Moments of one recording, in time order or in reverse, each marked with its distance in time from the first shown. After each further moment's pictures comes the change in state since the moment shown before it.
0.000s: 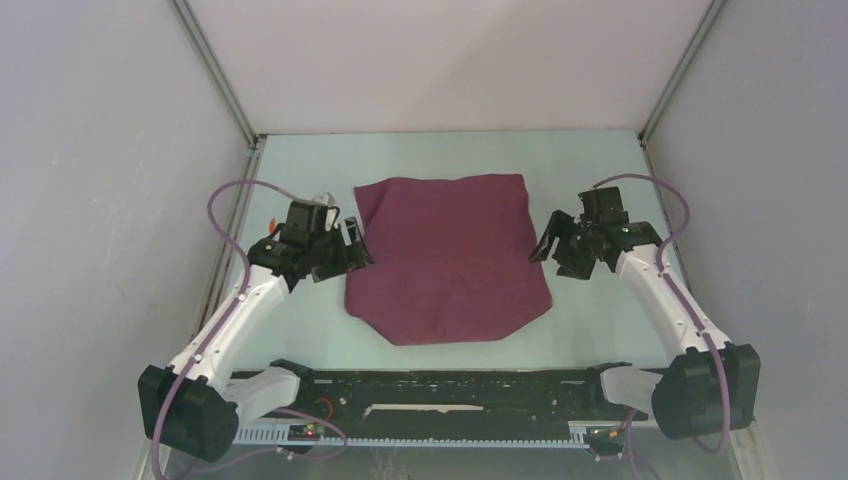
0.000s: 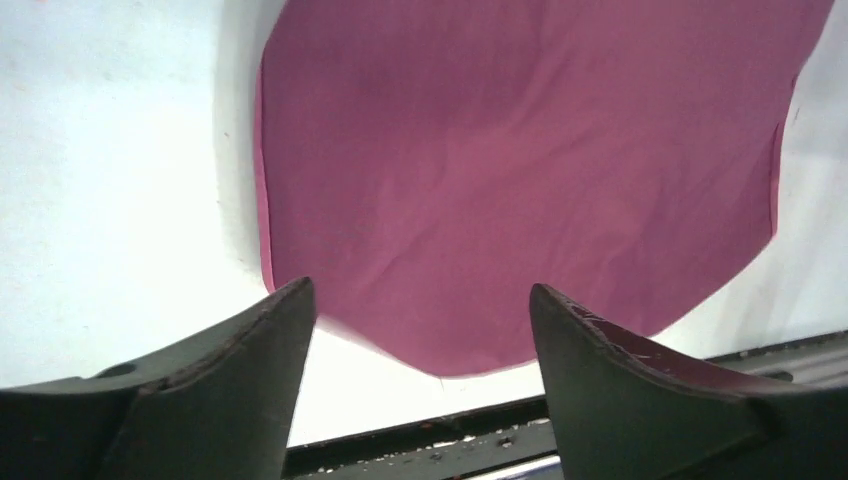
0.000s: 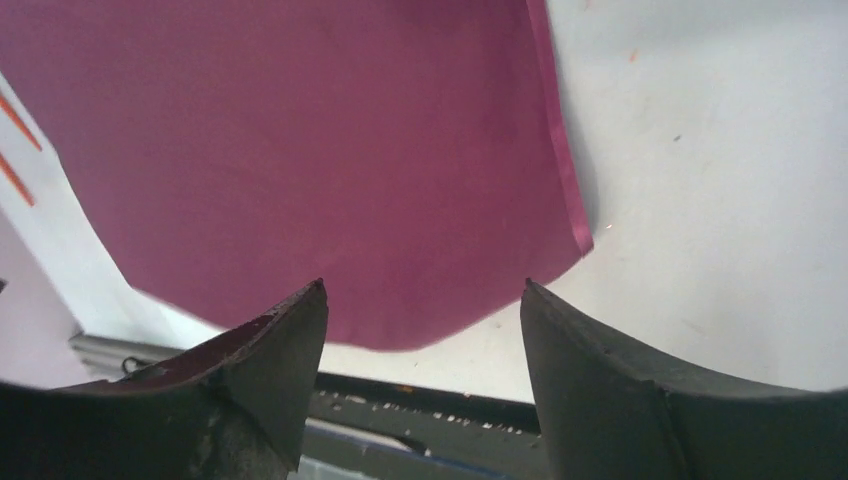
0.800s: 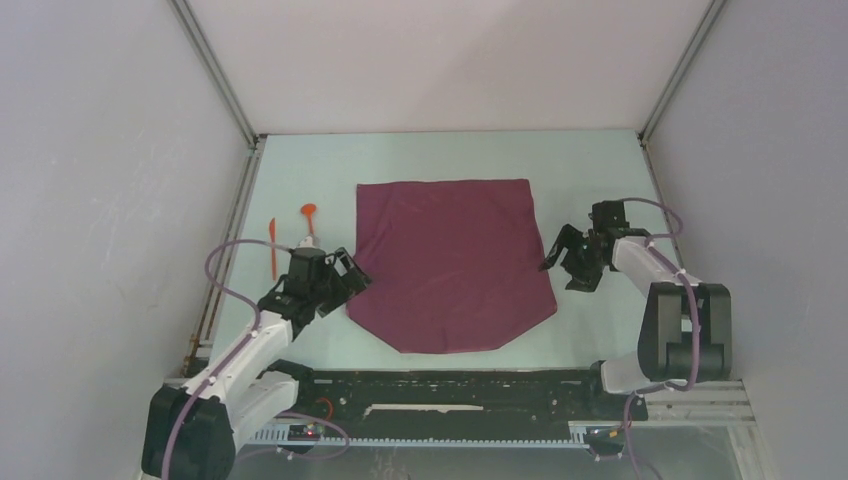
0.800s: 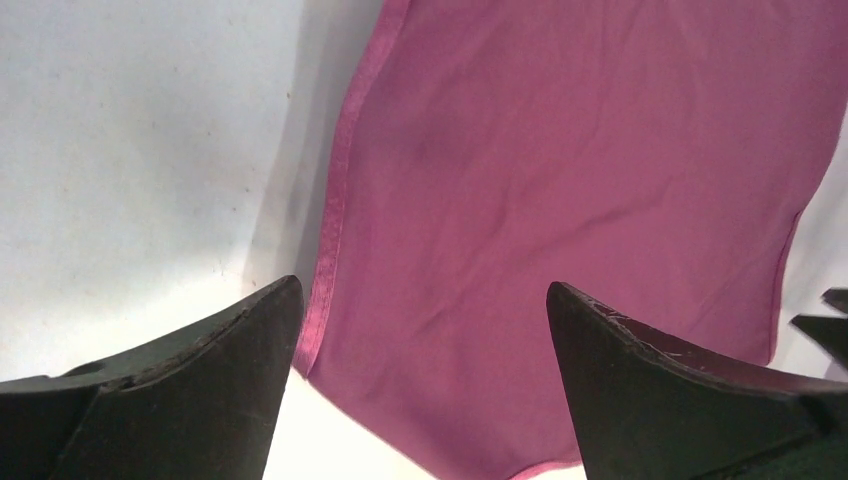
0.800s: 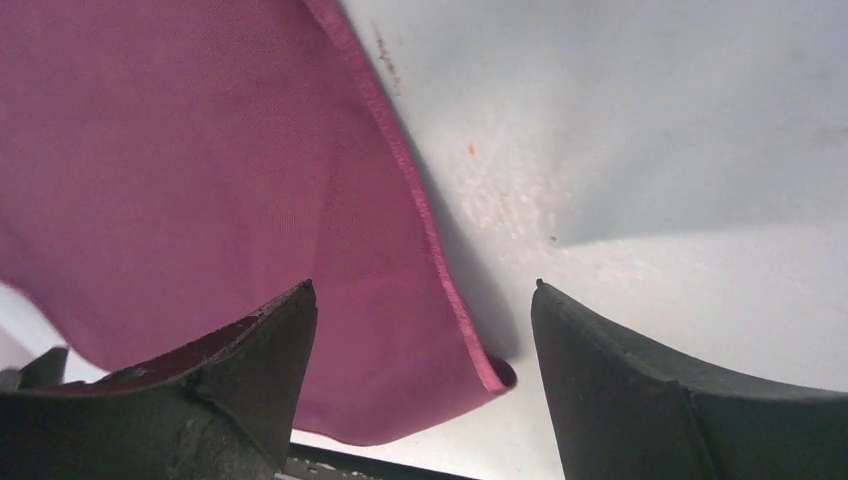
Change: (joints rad) left arm 0.031 -0.172 -0.460 0.371 -0.087 -0.226; right arm -0.177 0.228 -0.126 0.212 0.011 -0.061
